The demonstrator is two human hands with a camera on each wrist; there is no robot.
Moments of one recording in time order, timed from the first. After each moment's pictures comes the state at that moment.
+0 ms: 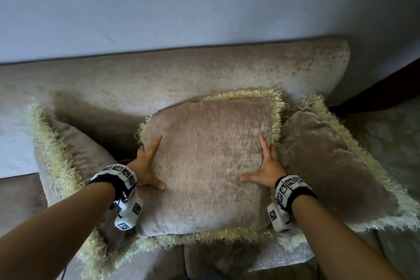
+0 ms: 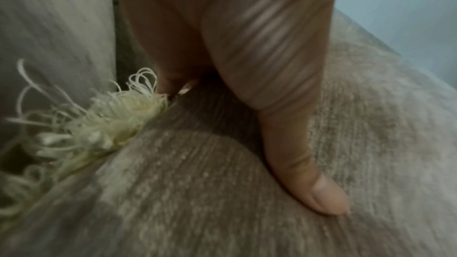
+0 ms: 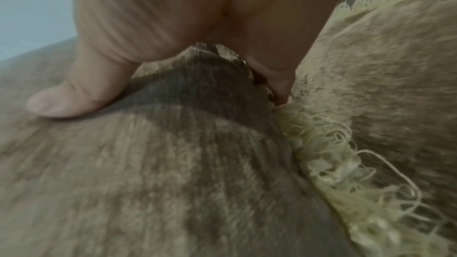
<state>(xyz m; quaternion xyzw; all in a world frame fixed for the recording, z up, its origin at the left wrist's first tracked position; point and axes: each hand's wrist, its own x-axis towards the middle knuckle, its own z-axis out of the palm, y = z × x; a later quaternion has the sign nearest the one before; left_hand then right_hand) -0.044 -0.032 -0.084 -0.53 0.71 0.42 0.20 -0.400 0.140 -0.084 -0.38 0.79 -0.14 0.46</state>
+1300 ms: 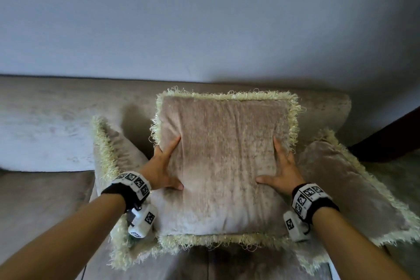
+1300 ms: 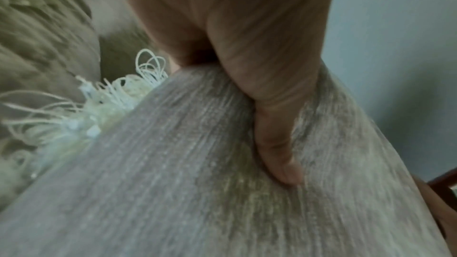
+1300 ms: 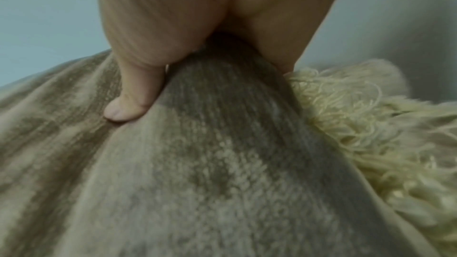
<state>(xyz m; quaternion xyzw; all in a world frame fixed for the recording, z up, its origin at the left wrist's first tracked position) 0.121 0.030 0.048 -0.49 0.76 0.41 -0.05 -0.238 0.160 0.067 -0.48 0.78 -0.21 0.33</state>
